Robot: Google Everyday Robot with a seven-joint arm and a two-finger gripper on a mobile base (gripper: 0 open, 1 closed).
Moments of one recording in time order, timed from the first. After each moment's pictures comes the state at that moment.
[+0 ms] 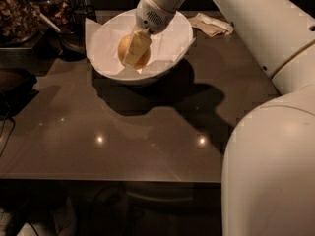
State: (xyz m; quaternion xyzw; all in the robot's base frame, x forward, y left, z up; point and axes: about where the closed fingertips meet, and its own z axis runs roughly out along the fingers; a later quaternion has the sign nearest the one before) arm 0.651 0.052 0.930 -0.65 0.71 0.16 0.23
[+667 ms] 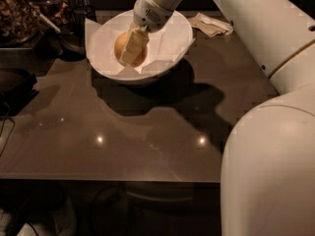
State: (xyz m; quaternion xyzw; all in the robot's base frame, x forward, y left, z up) arm 0.650 0.061 0.937 -0.65 0.70 0.17 0.24
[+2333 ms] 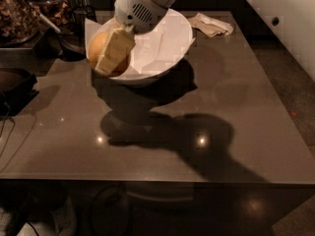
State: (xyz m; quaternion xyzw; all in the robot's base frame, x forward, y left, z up) arm 0.540 0.096 0.990 -0.68 0.65 0.22 0.26
